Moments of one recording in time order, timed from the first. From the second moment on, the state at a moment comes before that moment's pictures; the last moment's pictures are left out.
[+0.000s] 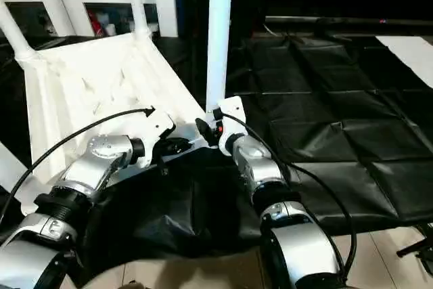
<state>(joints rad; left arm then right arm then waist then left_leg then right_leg) -0.62 0.23 -0.19 0.63 0.05 0.18 -0.85 -0.75 0.01 -0.03 1.04 0.06 -0.05 0.41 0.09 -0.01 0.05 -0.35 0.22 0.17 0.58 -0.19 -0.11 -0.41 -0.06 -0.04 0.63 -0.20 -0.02</state>
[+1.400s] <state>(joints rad) -0.50 0.41 -0.21 0.49 -0.04 0.13 -1.25 -0.62 -0.20 0.14 0.77 0.08 0.06 1.21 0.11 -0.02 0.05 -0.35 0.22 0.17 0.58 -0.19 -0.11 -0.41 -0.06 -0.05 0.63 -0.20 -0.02</state>
